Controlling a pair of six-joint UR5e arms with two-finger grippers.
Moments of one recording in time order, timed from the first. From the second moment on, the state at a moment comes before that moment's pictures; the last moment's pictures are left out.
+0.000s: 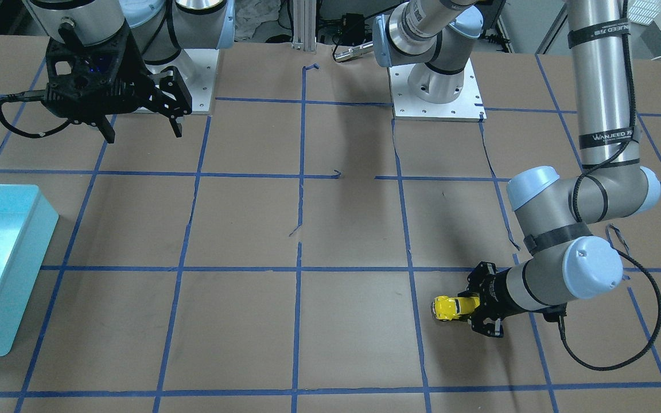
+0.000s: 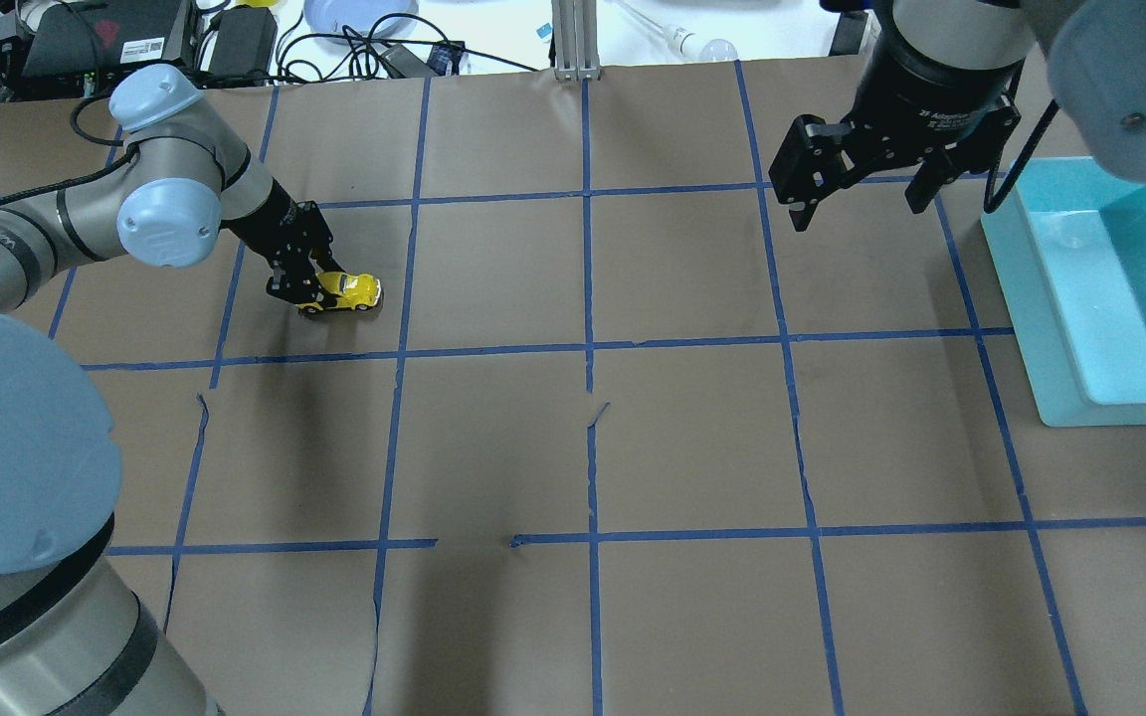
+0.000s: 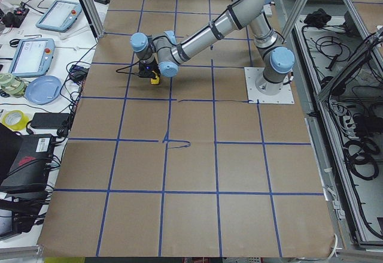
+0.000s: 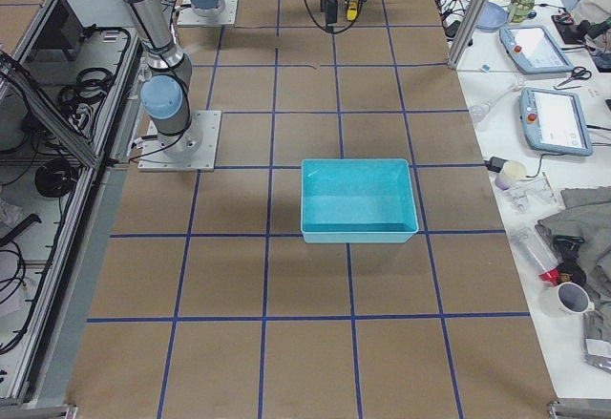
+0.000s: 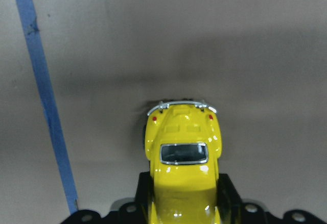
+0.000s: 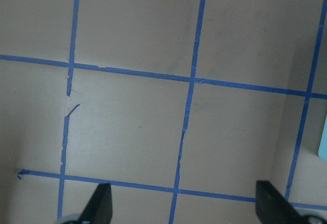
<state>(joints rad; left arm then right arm) -1.35 -2.16 -1.59 -1.10 1.40 -1.29 1.62 -1.58 1.53 -1.55 -1.56 -0.09</state>
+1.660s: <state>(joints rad) -1.35 -2.09 -1.57 -1.09 1.43 -1.29 1.62 -1.59 1.53 -1.55 -1.55 -0.09</state>
